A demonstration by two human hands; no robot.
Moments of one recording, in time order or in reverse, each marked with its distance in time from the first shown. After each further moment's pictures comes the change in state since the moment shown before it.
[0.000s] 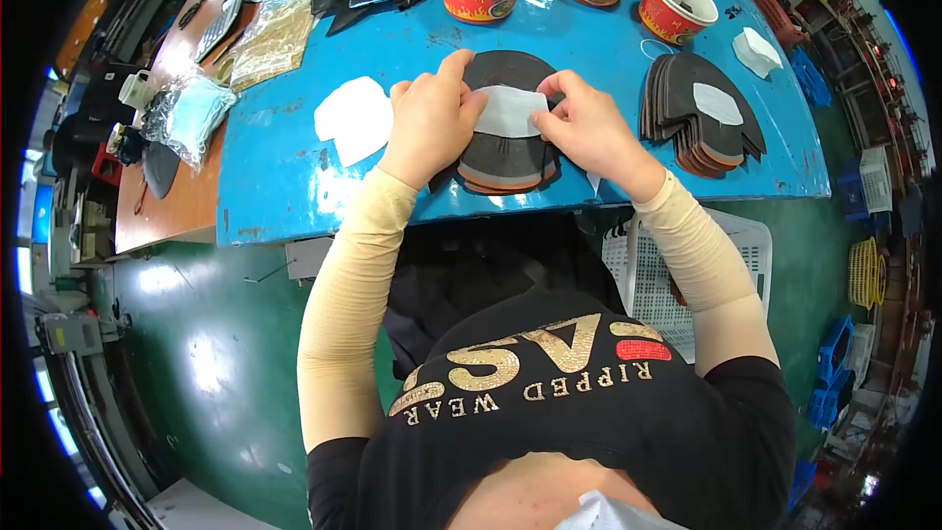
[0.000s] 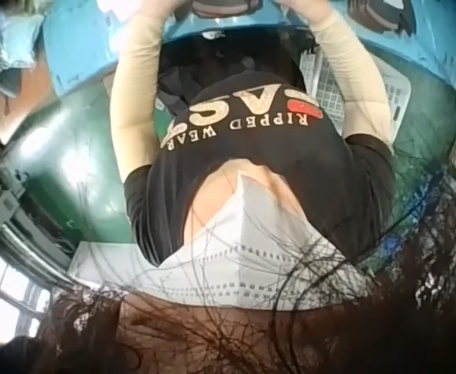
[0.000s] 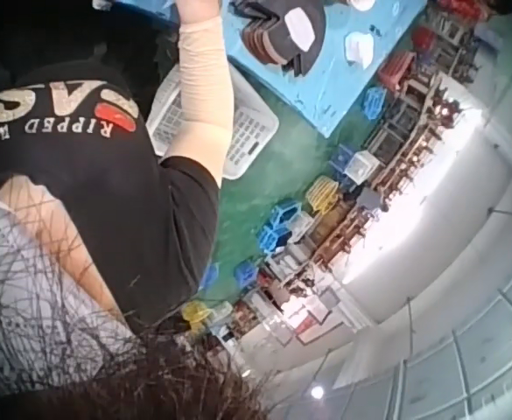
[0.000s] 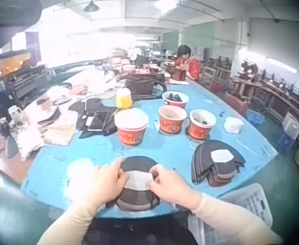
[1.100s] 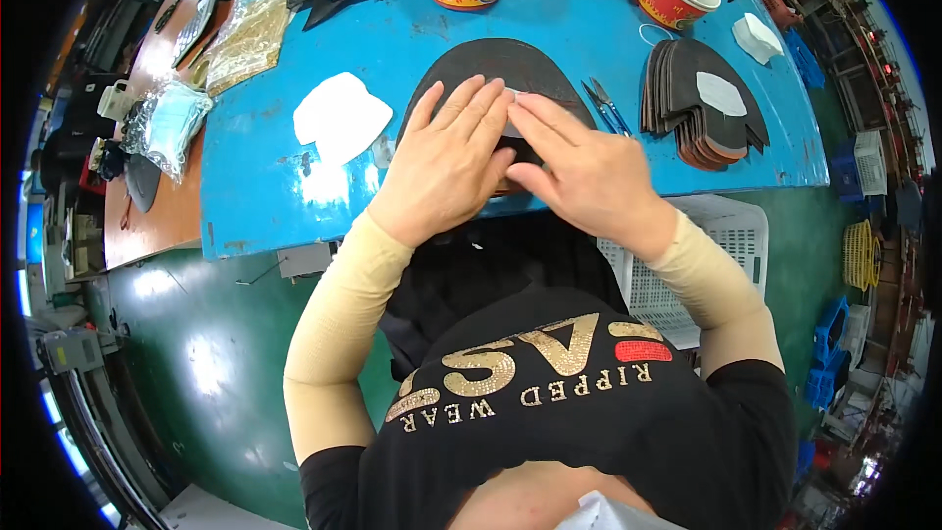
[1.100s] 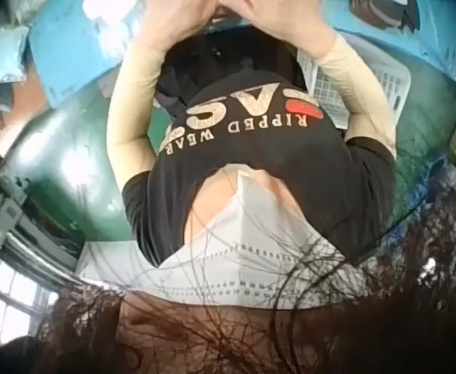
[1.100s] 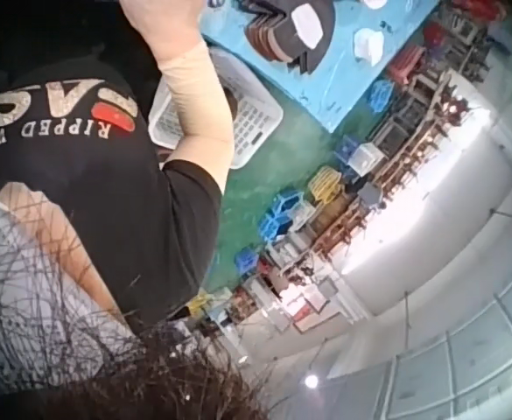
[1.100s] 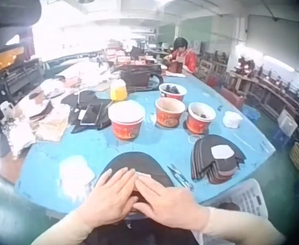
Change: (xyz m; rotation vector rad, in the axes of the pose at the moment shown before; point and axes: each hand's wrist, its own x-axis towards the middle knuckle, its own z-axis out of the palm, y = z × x) left_hand -0.025 0.029 -0.016 0.156 -0.202 0.340; right_hand -0.044 -0.027 0.001 -0.594 0.167 -0.509
